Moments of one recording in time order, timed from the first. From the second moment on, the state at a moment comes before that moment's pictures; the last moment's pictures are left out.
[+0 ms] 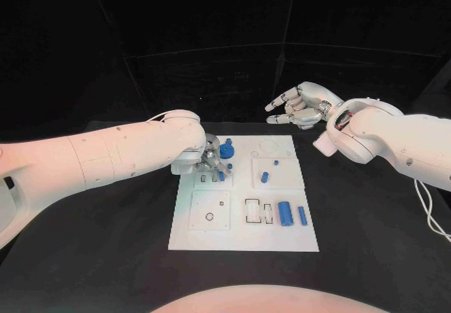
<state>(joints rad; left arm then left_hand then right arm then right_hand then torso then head) 1.36 -0.47 -0.18 1.22 -1.01 0.27 -0.59 1.19 0.14 -0.22 0.23 0.05 0.92 0.05 0.63 0.54 1.31 -0.02 1.13 1.06 1.47 -0.07 1.57 1.31 0.12 1.29 0.03 1.22 0.96 1.31 -0.80 0.00 1.42 -0.88 -0.24 0.08 1.33 -0.05 0.13 0.02 0.32 0.89 0.16 0.17 0.07 1.29 0.07 1.21 1.13 1.47 -0.01 1.46 1.31 0.06 1.42 0.09 1.39 1.16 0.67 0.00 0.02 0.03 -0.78</state>
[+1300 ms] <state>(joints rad) 1.36 -0.51 -0.18 1.26 -0.99 0.21 -0.56 1.34 0.12 0.11 0.03 0.05 0.90 0.04 0.59 0.54 1.30 -0.03 1.11 1.04 1.46 -0.08 1.57 1.31 0.12 1.28 0.03 1.23 0.98 1.31 -0.80 0.00 1.42 -0.89 -0.23 0.08 1.33 -0.05 0.13 0.02 0.32 0.89 0.16 0.17 0.07 1.29 0.07 1.21 1.13 1.47 -0.01 1.46 1.31 0.06 1.42 0.09 1.39 1.16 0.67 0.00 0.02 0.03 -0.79</state>
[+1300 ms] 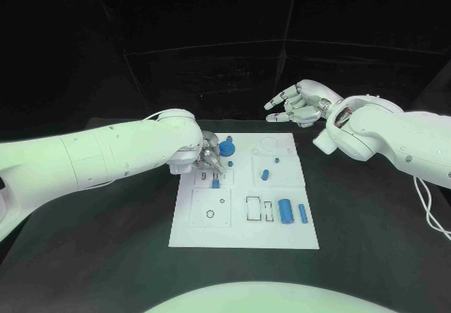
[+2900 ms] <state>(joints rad) 1.34 -0.94 -0.18 1.53 -0.17 -0.28 0.15 1.22 -0.01 0.41 0.02 0.05 0.82 0.12 0.45 0.41 1.06 0.05 0.74 0.62 1.43 -0.02 1.21 1.12 0.17 1.06 0.08 0.86 0.56 1.30 -0.54 -0.16 1.49 -1.73 -0.05 -0.04 1.41 -0.07 0.22 -0.08 0.27 0.93 0.09 0.14 0.06 1.30 0.00 1.22 1.15 1.47 -0.06 1.47 1.31 0.06 1.43 0.05 1.39 1.18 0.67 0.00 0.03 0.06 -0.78</state>
